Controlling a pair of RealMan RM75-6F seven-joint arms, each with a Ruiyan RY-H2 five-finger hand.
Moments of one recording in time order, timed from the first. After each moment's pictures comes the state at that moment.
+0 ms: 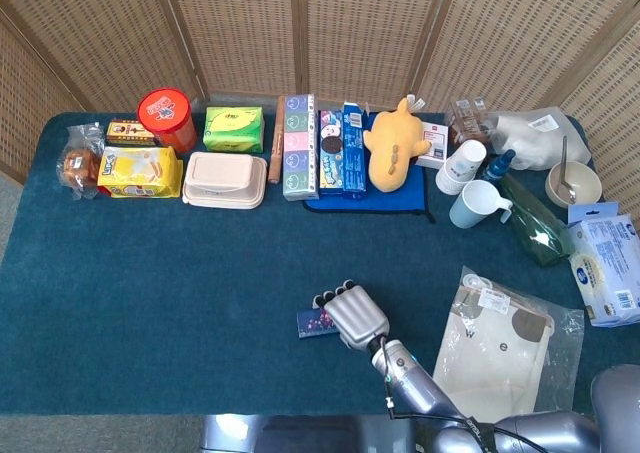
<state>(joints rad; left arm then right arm) 0.15 -0.95 0.03 -1.52 1.54 1.64 -0.42 0.75 -1.59 0.13 -1.91 -0.91 1.04 -0.89</state>
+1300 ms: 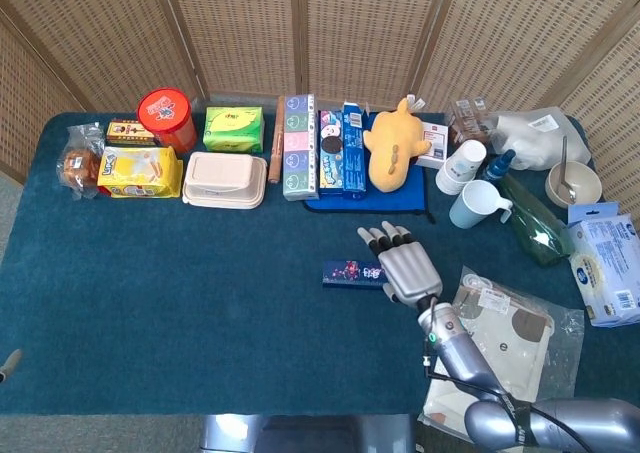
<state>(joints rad) 0.08 -0.94 0.02 -1.72 1.47 1.49 -0.22 0.75 -1.35 0.11 -1.94 -0.90 1.19 -0.73</state>
